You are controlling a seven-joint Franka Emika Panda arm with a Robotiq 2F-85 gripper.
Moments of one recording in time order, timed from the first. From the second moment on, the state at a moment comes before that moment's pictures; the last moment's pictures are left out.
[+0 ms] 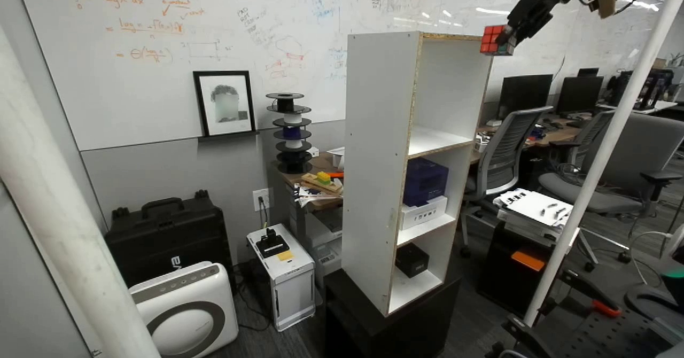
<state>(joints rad) -0.10 -0.47 -0.26 -2.24 0.36 2.18 -0.66</state>
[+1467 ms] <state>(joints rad) -0.07 -0.22 -0.22 -1.96 0.19 2.21 -0.19</state>
